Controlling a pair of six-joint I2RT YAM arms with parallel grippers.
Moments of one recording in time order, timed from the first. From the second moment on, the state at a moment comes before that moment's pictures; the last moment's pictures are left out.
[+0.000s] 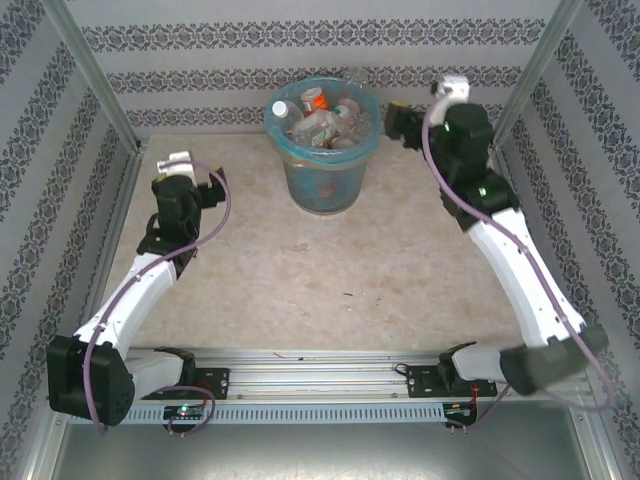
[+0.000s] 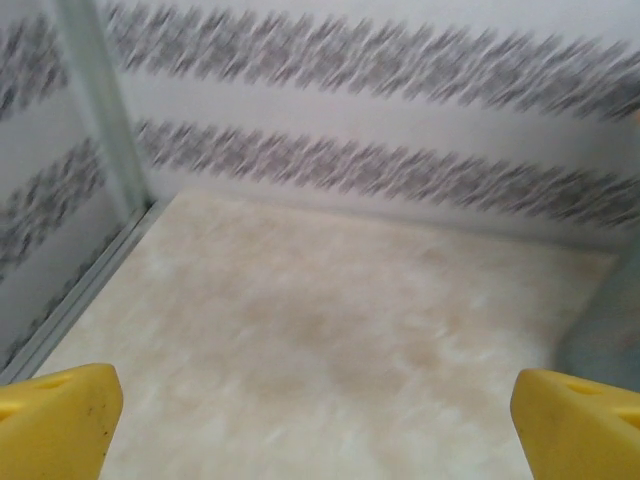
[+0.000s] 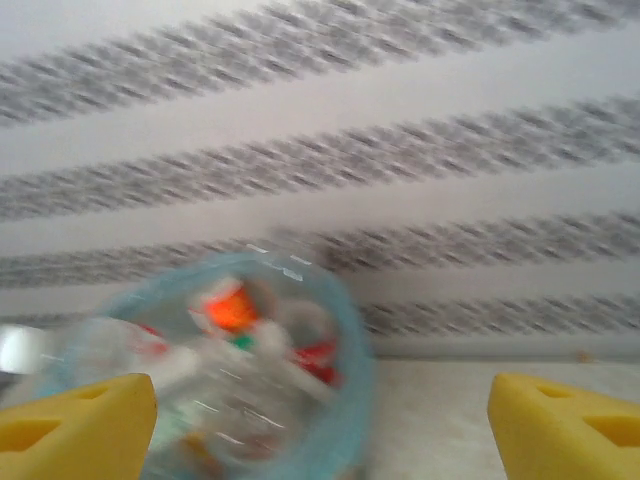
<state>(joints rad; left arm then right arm) -0.14 1.16 0.77 0.09 -0.39 -0.15 0.30 1.24 1.37 -0.27 0.22 0.19</state>
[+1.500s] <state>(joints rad) -0.02 1.60 0.35 0.84 -0.23 -0.02 0.02 1.52 0.35 0.82 0.17 0.05</state>
